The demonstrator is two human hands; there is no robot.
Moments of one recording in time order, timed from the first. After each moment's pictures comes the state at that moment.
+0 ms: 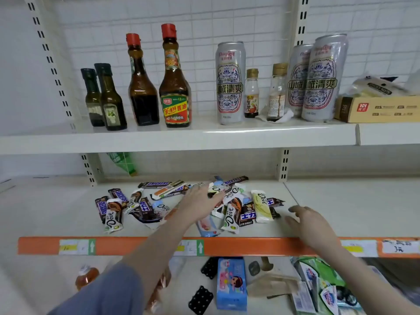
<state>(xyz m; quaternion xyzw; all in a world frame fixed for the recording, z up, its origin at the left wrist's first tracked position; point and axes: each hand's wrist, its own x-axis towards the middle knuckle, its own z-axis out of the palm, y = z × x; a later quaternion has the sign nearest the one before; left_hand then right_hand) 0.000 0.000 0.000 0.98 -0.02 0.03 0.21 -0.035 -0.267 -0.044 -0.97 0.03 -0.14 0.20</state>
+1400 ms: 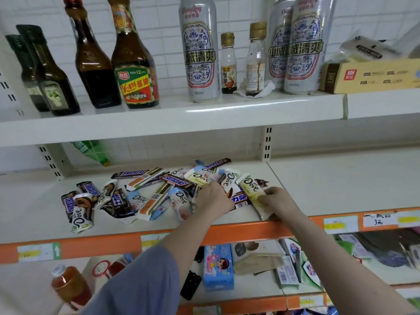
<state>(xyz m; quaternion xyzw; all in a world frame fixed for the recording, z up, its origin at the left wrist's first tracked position) 0.021 -0.088 -0.039 0.98 0.04 0.00 0.21 -0.002 -0.245 -0.046 -0.85 0.13 -0.02 0.51</state>
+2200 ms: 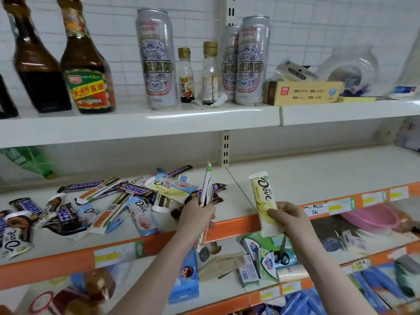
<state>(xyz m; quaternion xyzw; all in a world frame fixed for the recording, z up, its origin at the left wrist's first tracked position) -0.045 -0.116 -0.030 0.81 -0.01 -0.07 0.58 -0.113 -0.313 -0.042 -0.68 0.17 -0.16 0.69</state>
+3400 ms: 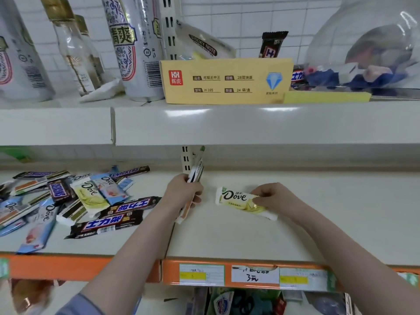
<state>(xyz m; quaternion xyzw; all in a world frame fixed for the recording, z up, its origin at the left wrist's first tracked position) 0.072 -0.322 -0.011 0.80 0.11 0.00 0.58 0.091 -0.556 -0.035 -0.89 -0.08 0.06 0.44</state>
